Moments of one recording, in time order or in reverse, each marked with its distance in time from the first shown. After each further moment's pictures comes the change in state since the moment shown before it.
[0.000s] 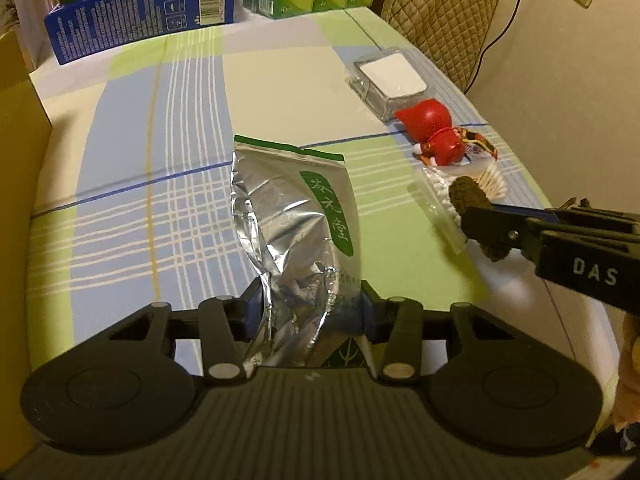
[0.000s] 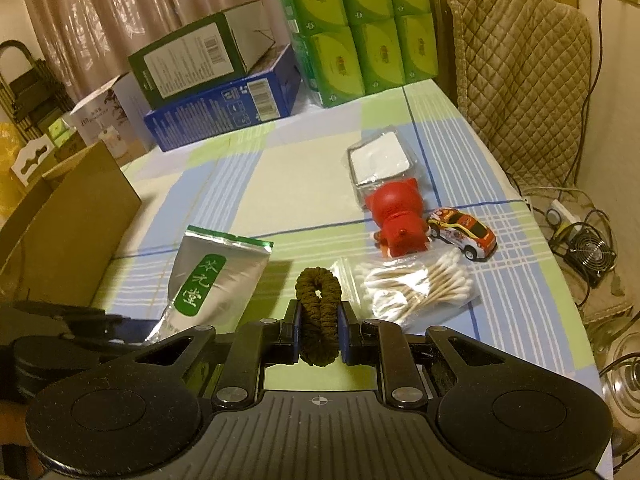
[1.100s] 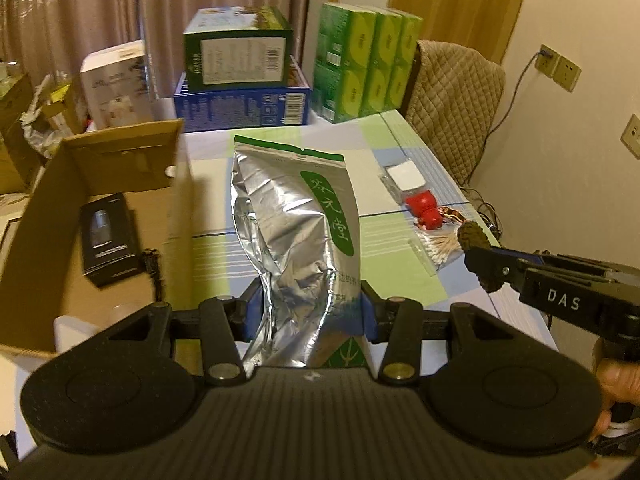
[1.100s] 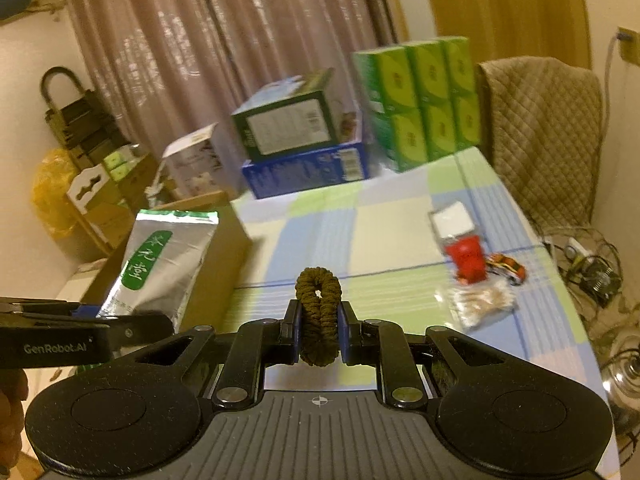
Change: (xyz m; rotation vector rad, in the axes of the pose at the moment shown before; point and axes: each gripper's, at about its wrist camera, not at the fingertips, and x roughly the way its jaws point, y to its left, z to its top) left arm -0.227 0.029 -0.037 -0.075 -0.198 0.104; right arm -0.137 0.128 0.002 -0.049 -0.117 0.108
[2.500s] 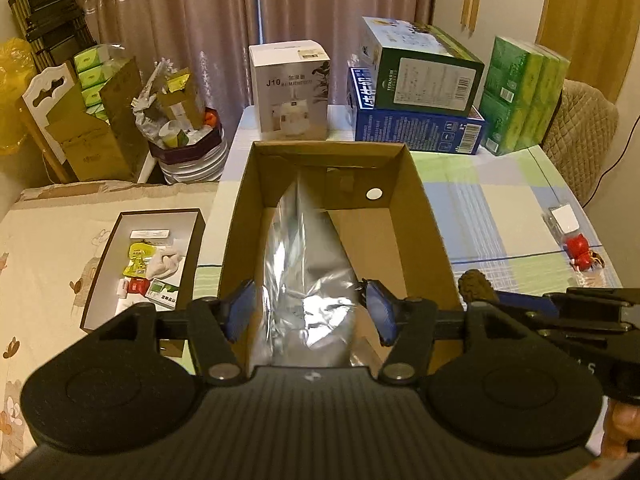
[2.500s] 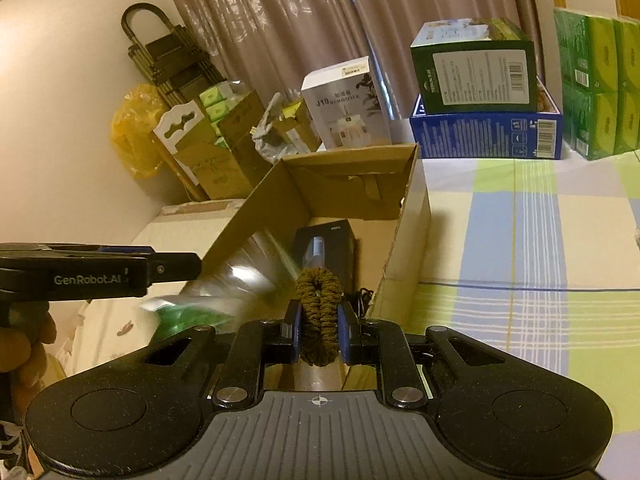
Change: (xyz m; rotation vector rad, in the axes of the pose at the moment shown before) left arm -0.018 0.205 0.030 -0.101 -0.003 0.247; right arm 0.147 0.153 0.012 -0.098 0.168 0.244
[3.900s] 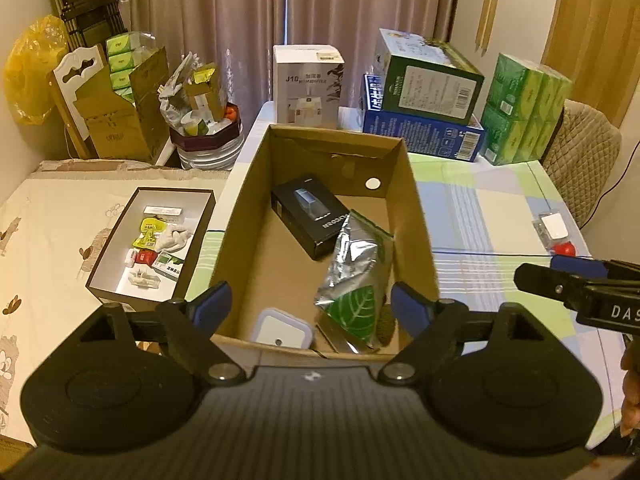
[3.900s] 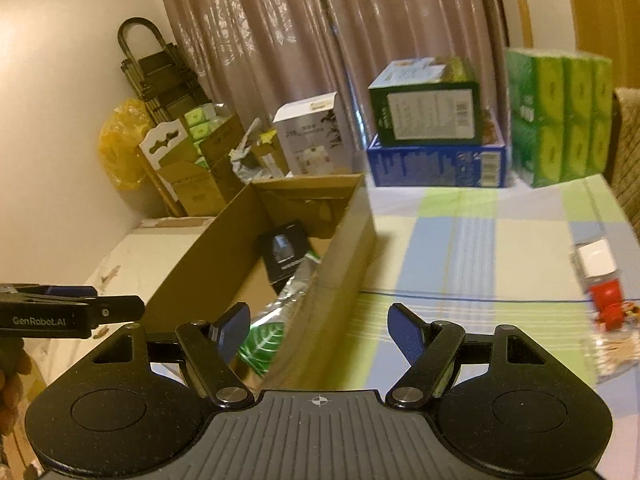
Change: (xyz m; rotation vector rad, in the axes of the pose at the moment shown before) left arm -0.054 -0.016 -0.048 -0.093 -0.036 0.026; right arm -0.089 -0.022 -0.019 -0.056 -0.097 -0.098
